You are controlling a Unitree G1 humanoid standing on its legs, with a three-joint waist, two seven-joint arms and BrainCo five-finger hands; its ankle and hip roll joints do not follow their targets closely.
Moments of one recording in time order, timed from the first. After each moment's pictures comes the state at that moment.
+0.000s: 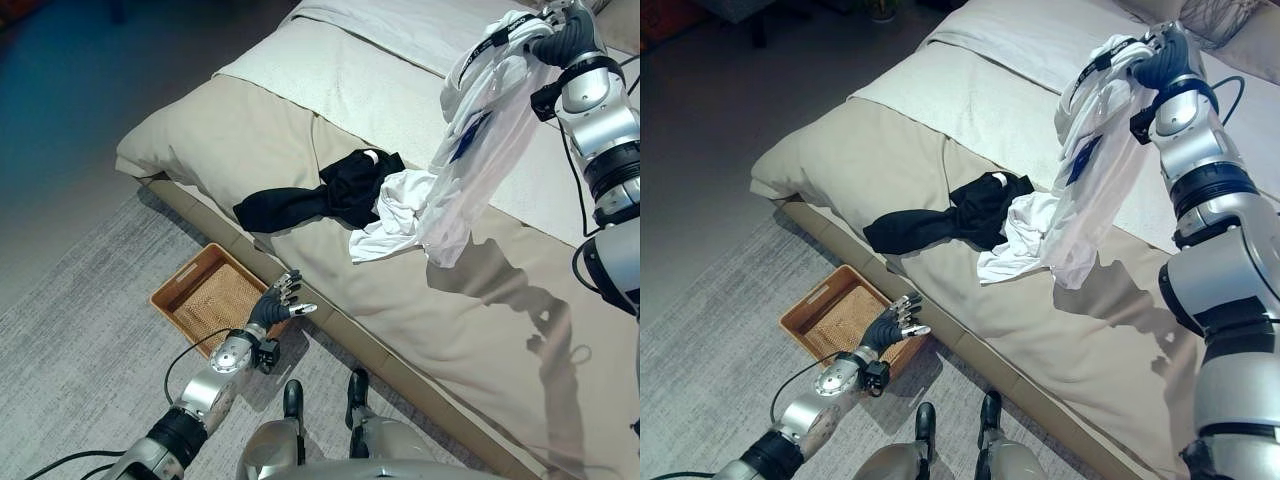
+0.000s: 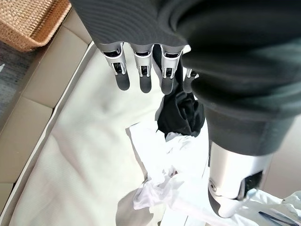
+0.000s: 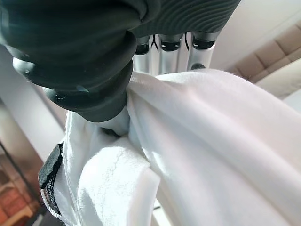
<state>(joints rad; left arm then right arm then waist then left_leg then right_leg) -0.13 0.45 -0.52 0.31 -0.56 -0.10 0.03 -1.47 -0.76 0.73 1.22 0.23 -0.04 -0.21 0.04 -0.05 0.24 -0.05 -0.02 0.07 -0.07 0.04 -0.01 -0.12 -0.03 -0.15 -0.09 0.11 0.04</state>
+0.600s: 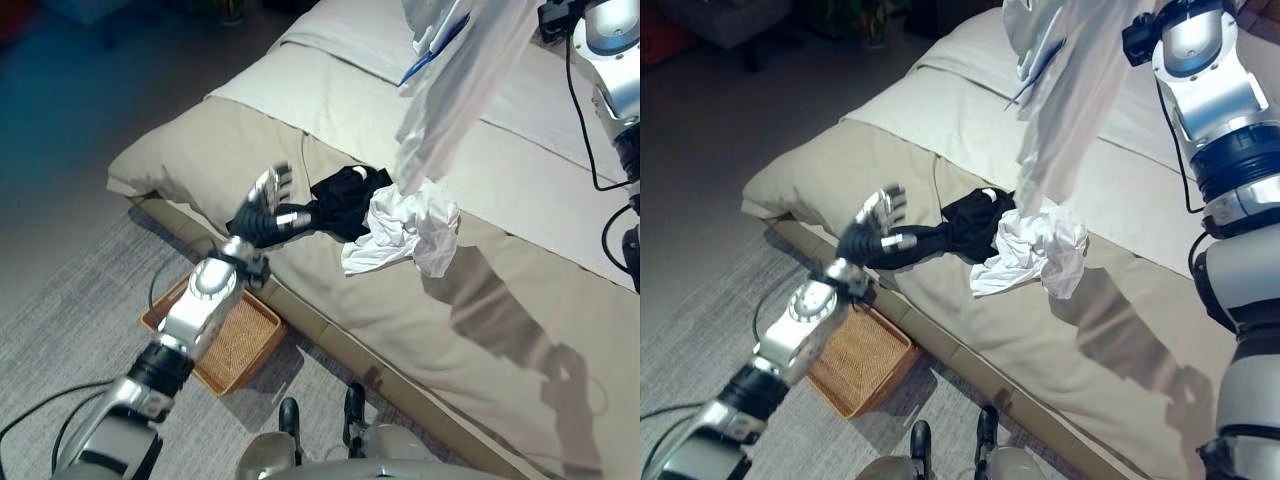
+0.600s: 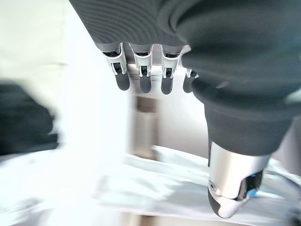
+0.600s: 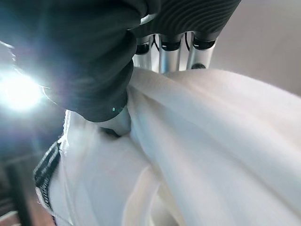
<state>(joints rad) -0.54 0.57 -0.37 0.10 -0.53 -0.17 0.11 -1.53 -0.89 0.70 0.73 0.36 -0.13 -0.28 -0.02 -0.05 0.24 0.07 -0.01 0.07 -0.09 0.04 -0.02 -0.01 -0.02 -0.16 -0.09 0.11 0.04</state>
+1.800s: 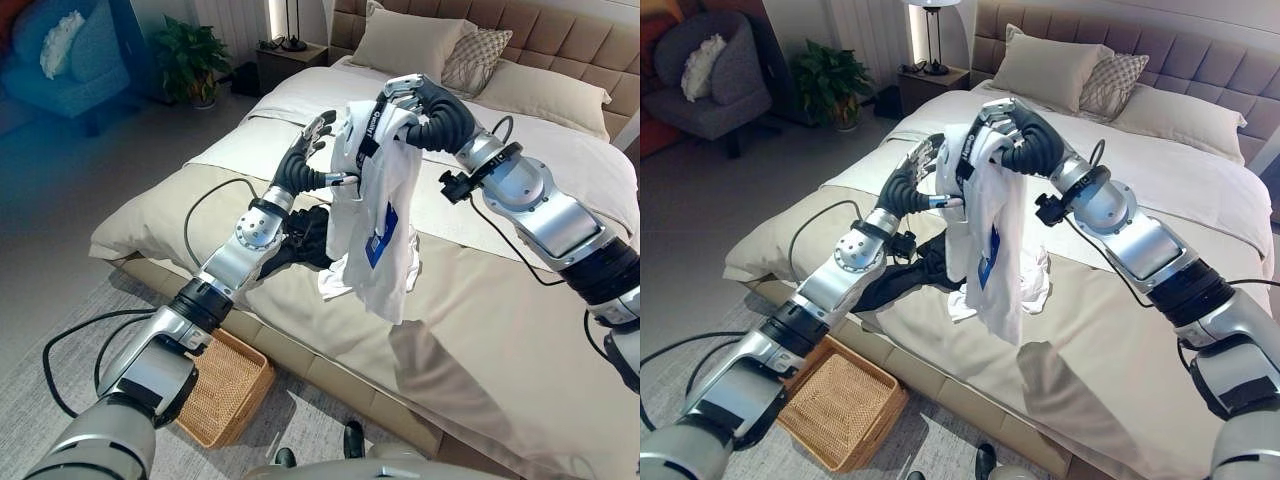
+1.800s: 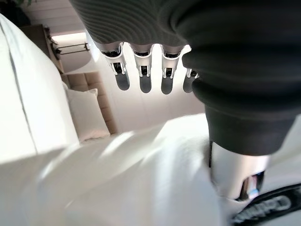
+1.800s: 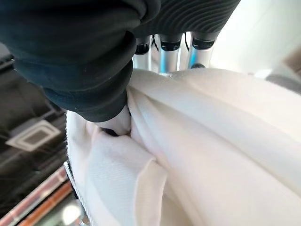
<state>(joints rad) -0.77 0.45 -0.55 0.31 -0.36 -0.14 0.18 -0.94 -0.87 0.62 0.04 0.40 -0.11 -0.04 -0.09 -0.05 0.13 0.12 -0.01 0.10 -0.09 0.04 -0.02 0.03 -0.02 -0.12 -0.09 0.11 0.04</state>
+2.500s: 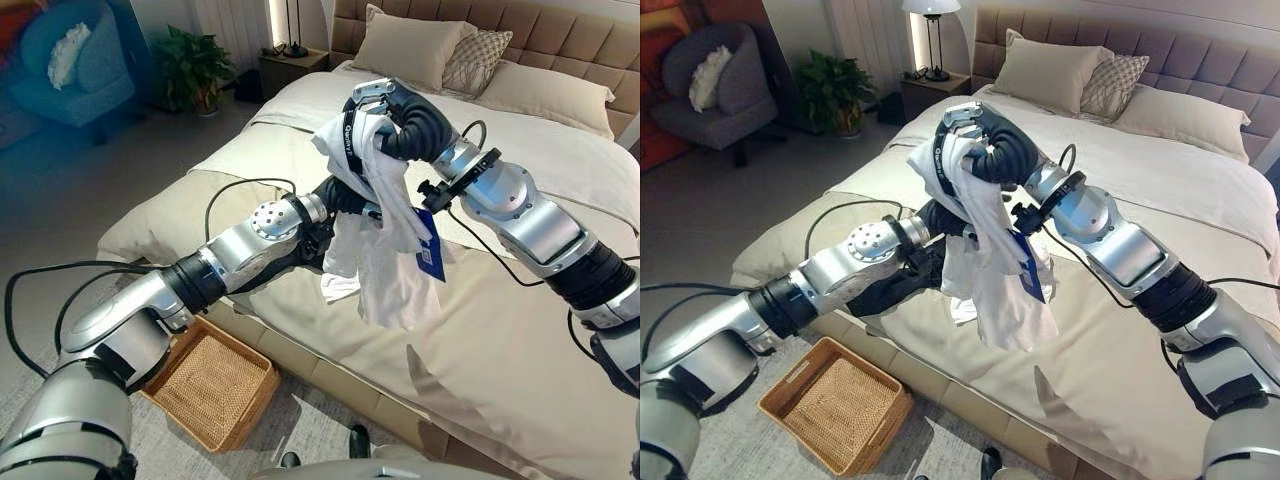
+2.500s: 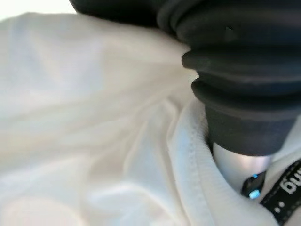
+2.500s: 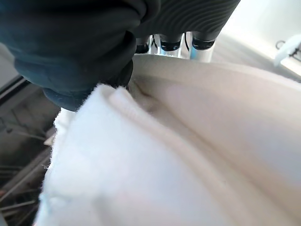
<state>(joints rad) -0.99 0.67 -0.98 0.17 -0.95 -0.04 -0.15 -0.94 -0.84 0.65 -0.03 0.47 -0.12 0.00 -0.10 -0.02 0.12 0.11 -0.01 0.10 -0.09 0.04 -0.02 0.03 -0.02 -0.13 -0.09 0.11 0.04</state>
